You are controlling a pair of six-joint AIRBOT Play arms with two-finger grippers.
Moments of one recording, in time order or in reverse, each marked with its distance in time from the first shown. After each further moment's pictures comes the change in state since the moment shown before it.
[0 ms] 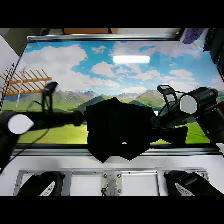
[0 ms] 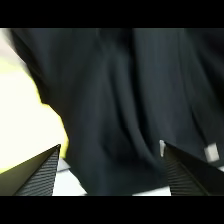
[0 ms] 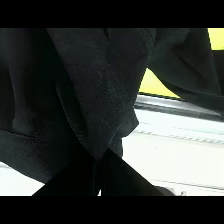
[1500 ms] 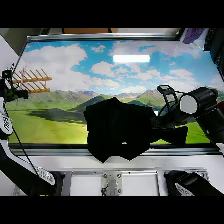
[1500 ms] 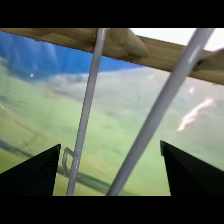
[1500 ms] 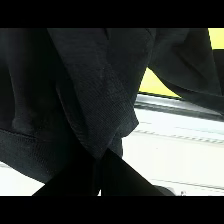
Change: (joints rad) left arm 0.734 -1.204 0.859 0.558 0.261 0.274; right arm 0.000 0.000 0.000 0.000 0.001 -0.001
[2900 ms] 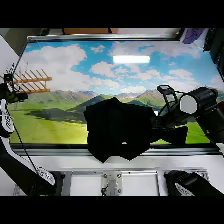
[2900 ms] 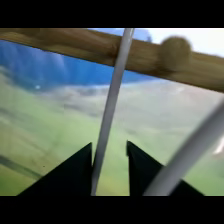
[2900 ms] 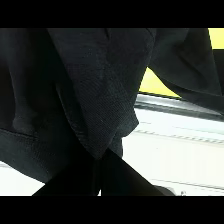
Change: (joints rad) left arm 0.029 -0.084 0.021 0.030 0.032 0.013; right arm 0.000 0.000 0.000 0.000 0.000 0.000
